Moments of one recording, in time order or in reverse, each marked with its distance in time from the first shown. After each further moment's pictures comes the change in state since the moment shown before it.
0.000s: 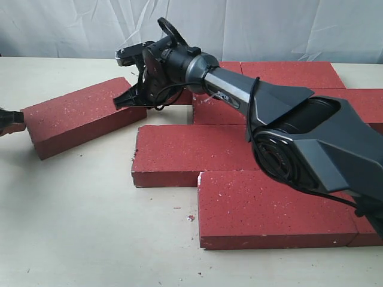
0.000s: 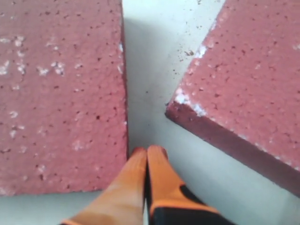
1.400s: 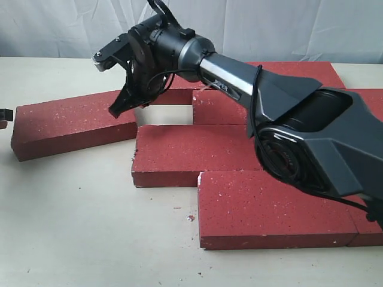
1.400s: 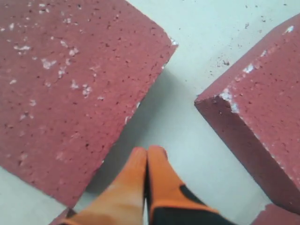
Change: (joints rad) left arm 0.002 -0.046 -0.017 0.131 -0.149 -0.123; right arm 0.037 -0.080 -0.002 -0.010 0.147 -0.333
